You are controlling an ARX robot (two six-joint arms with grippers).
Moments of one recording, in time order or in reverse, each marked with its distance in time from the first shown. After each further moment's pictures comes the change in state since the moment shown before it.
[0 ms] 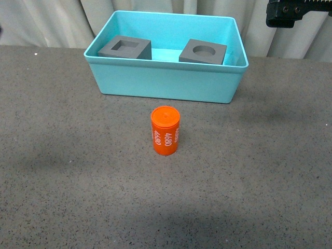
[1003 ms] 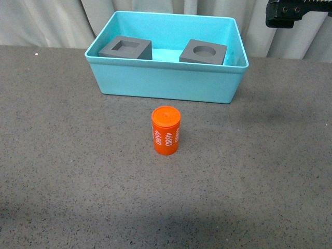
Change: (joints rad) left arm 0.161 -0.787 -0.156 -0.570 0.150 0.063; right arm 0.000 0.000 0.000 0.000 0.001 0.000
